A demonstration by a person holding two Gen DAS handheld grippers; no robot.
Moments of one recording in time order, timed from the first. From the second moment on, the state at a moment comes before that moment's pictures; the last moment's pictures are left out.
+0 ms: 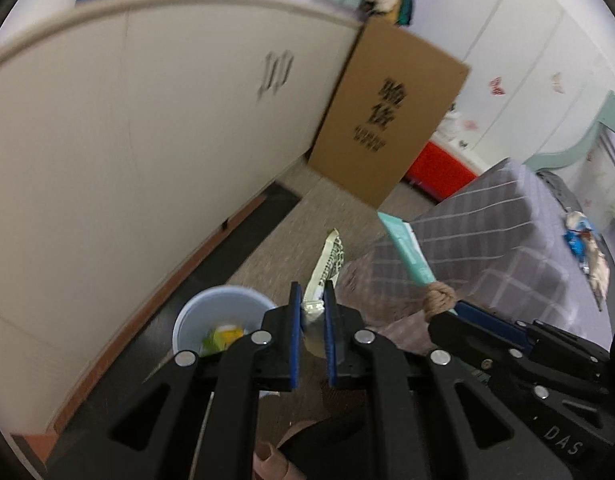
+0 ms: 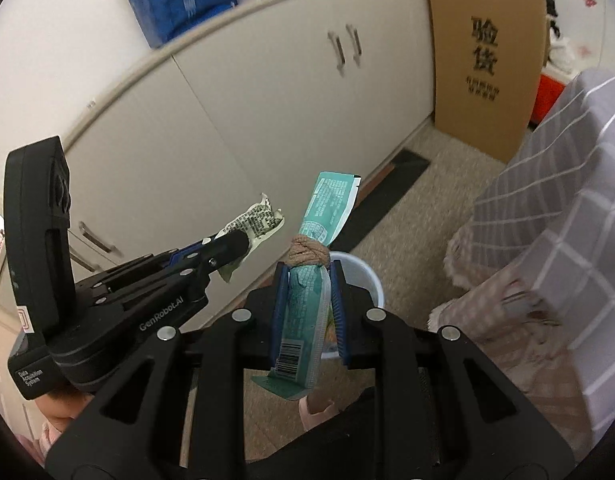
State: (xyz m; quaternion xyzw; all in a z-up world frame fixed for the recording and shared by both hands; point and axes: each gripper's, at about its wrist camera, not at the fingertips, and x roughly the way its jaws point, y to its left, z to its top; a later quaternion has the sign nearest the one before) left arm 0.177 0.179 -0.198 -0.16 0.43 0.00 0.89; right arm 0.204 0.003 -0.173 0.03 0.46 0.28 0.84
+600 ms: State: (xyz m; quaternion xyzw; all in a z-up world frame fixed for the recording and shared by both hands) left arm 0.204 0.200 -0.244 -0.15 0.49 0.06 0.86; right arm 0.228 0.023 -0.224 0.04 0.51 0.27 0.82
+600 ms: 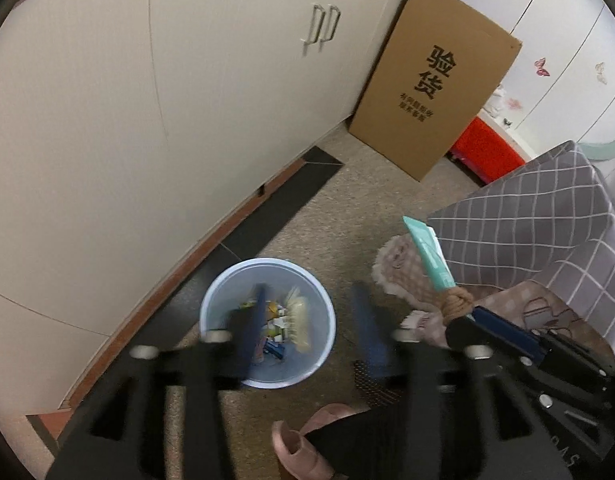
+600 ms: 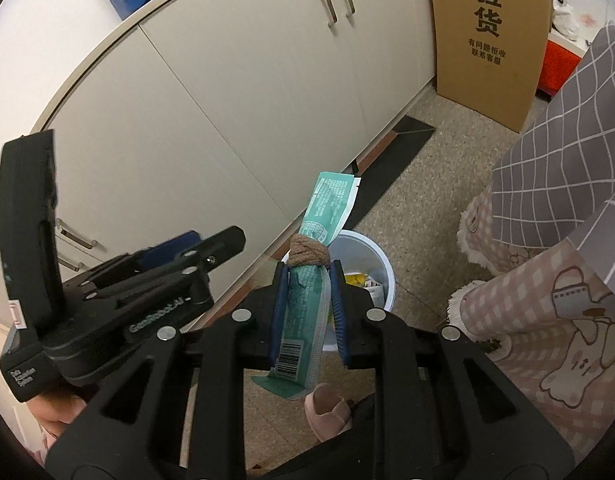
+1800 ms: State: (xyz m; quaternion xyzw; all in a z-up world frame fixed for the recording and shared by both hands) left arm 0.177 0.232 -0.223 -0.14 0.45 0.13 0.87; right arm 0.236 0.061 -0.231 0.04 0.49 0.30 0.82
